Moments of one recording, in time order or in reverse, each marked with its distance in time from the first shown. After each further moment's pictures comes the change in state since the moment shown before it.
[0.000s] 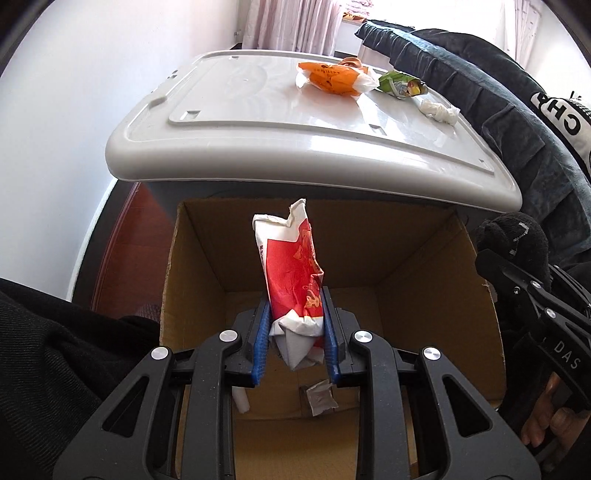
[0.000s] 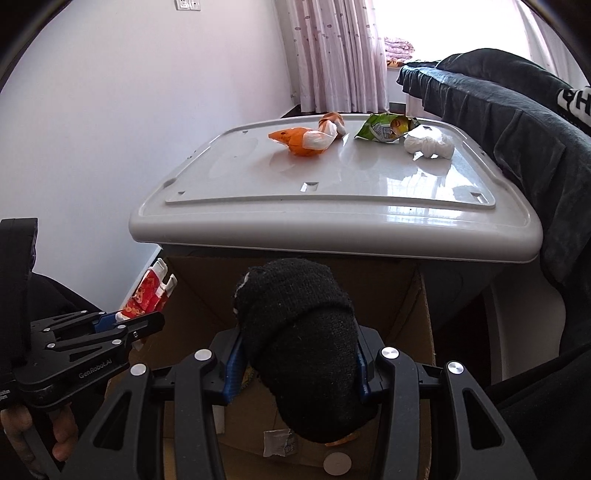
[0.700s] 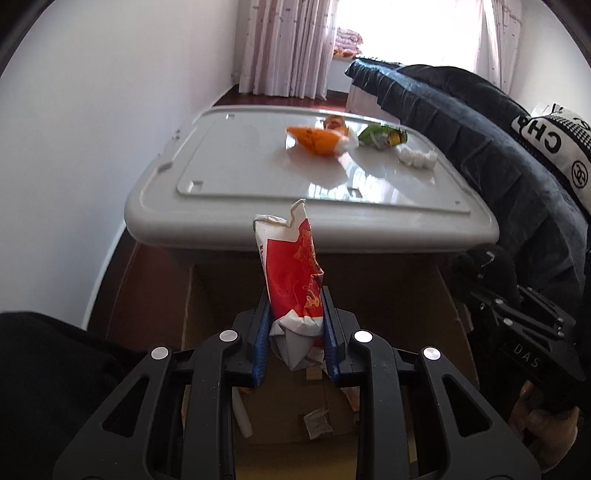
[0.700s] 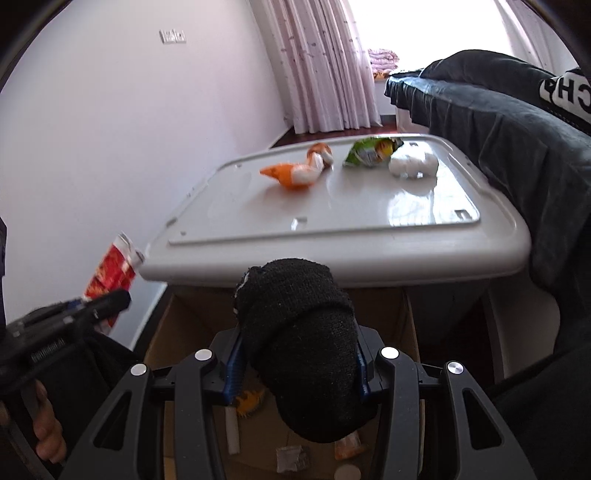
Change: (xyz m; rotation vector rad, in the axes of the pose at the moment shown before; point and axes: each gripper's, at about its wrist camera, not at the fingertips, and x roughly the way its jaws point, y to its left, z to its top) left arm -0.041 -0.018 0.022 0.031 -0.137 0.008; right arm -0.016 -0.012 0.011 0.044 -0.057 0.004
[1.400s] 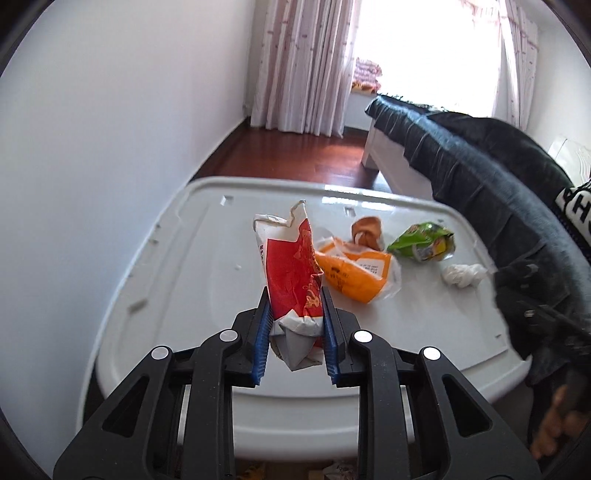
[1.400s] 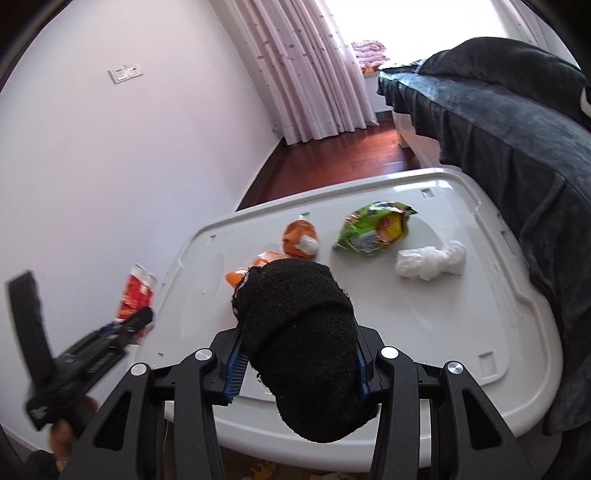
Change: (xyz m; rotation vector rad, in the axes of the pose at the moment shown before) left arm 0.051 0.020 0.179 -0.048 -0.145 0.041; right arm 0.075 -0.050 0.184 0.112 -0.032 0.089
